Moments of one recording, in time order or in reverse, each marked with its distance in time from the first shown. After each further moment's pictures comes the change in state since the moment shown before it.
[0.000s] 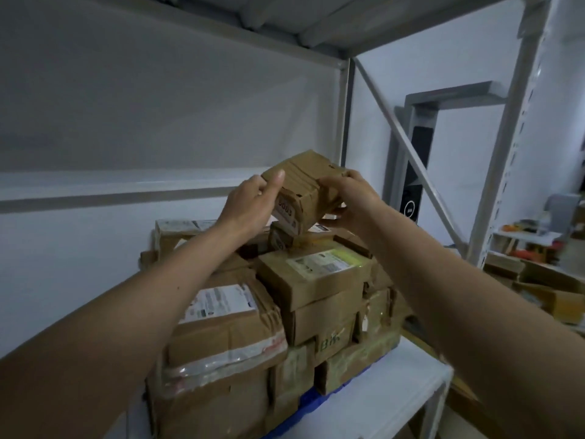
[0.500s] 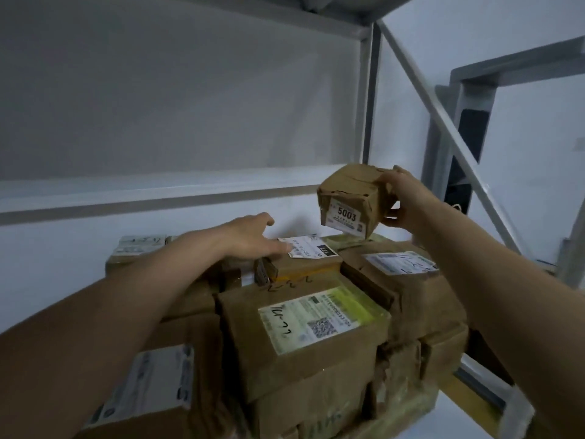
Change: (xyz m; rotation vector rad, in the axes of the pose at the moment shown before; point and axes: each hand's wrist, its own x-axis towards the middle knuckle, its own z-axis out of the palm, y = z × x) left_hand 0.097 -0.050 0.076 0.481 -0.596 -0.199; right_hand 0.179 0.024 -0.103 -0.136 0.056 0.047
